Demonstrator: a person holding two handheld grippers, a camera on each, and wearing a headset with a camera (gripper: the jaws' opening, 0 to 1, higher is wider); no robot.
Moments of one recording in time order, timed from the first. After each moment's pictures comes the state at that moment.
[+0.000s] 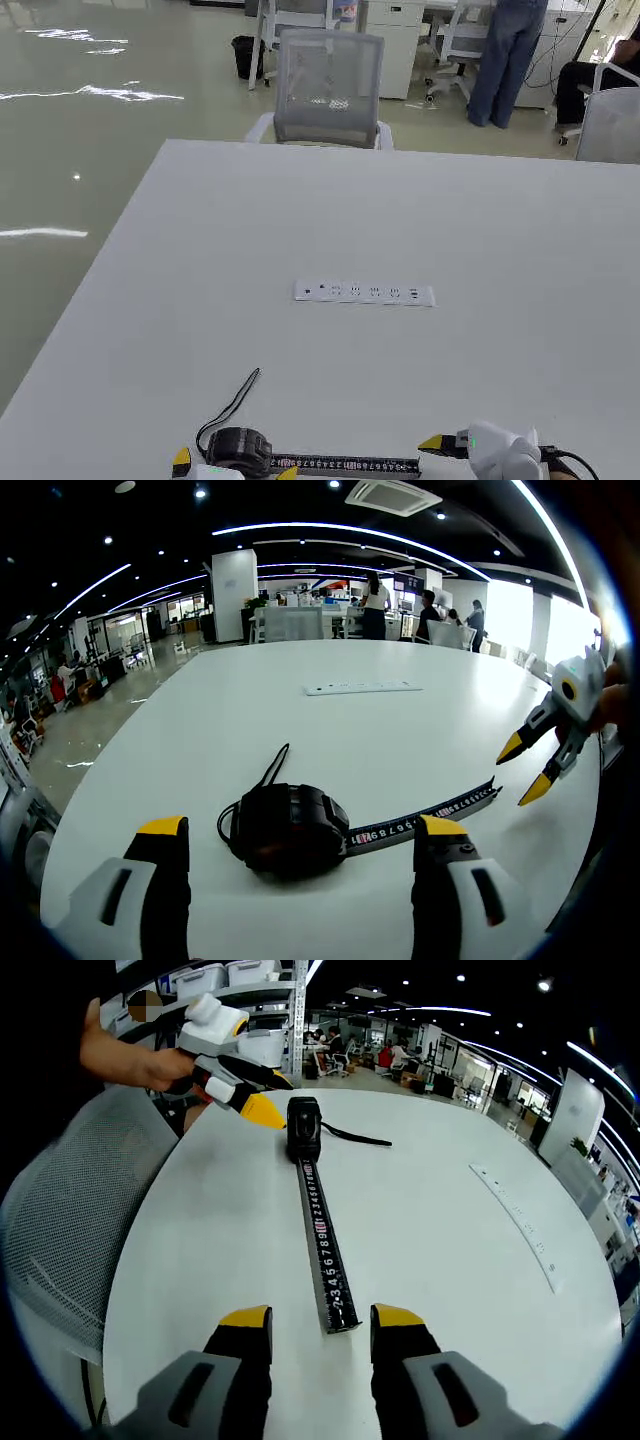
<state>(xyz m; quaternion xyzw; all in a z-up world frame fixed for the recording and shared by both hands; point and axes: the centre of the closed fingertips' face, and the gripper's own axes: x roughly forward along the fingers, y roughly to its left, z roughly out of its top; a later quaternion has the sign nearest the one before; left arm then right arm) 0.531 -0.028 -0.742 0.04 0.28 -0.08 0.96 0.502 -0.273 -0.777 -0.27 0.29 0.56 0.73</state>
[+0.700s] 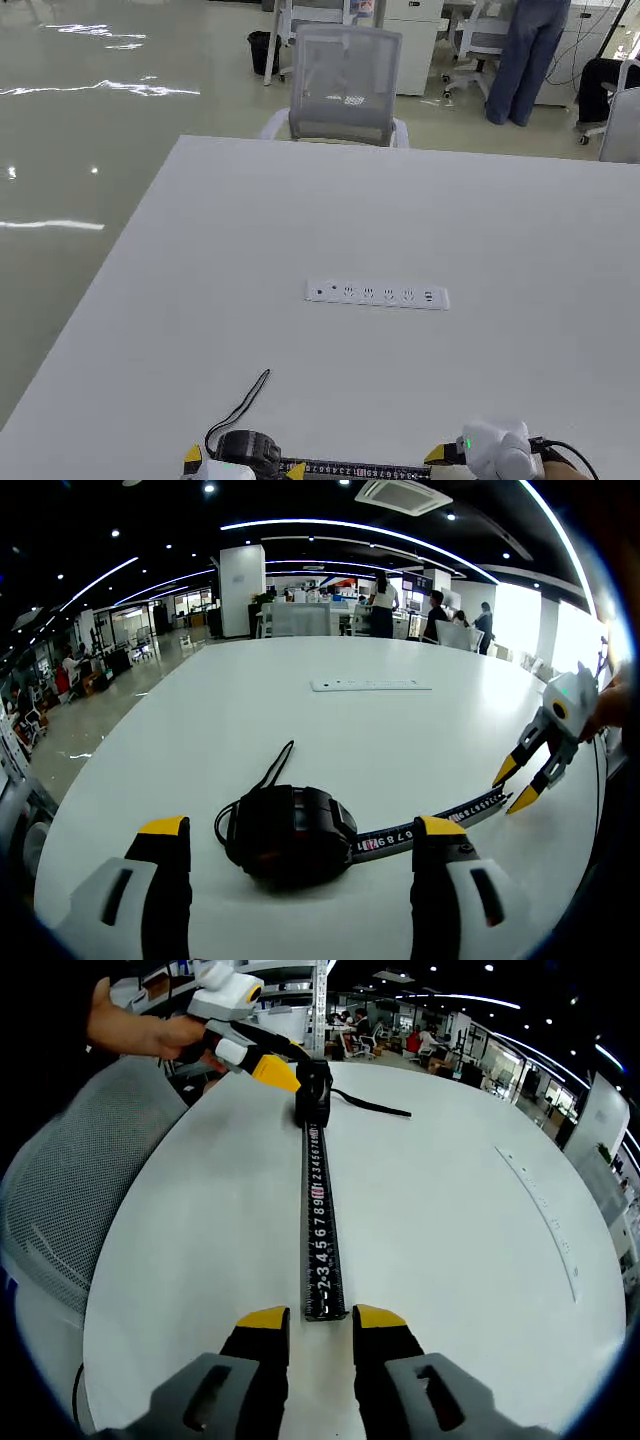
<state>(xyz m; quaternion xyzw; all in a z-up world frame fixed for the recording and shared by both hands) 0.540 -0.027 -0.751 0.03 0.29 -0.07 0.96 0.512 -0.278 -0.812 -0.30 0.32 0.59 0.68</state>
